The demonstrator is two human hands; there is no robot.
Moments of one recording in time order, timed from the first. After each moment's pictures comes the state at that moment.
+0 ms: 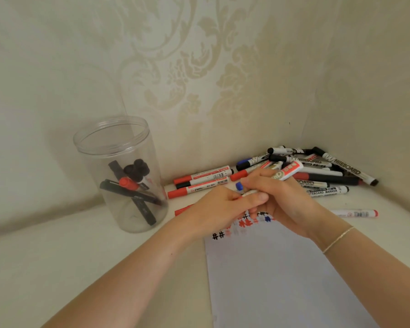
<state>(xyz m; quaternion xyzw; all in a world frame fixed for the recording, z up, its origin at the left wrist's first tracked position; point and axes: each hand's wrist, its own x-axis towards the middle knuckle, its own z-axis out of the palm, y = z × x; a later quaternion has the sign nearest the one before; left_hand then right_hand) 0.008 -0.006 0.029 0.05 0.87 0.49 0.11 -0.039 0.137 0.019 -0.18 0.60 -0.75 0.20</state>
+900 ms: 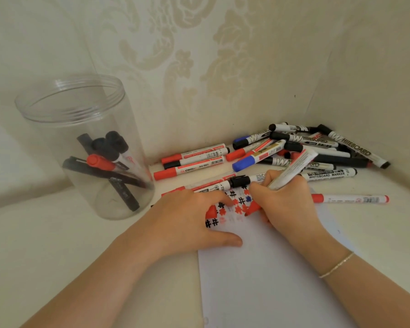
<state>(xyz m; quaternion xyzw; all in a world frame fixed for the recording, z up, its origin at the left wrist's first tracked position) 0.027 -0.037 0.002 0.09 0.98 0.16 0.06 -0.026 0.130 -0.021 -0.03 0.79 -0.61 -0.02</state>
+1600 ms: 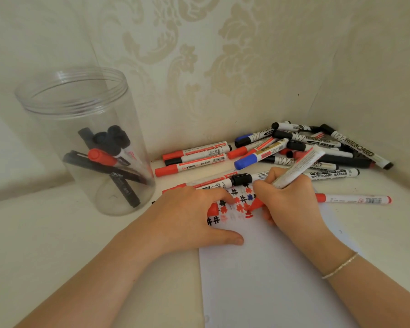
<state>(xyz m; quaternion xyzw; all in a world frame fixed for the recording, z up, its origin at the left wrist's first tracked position) 0.025 -0.036 0.002 0.08 0.98 0.15 0.08 -0.024 0.130 -0.018 -0.04 0.80 -0.59 -0.03</state>
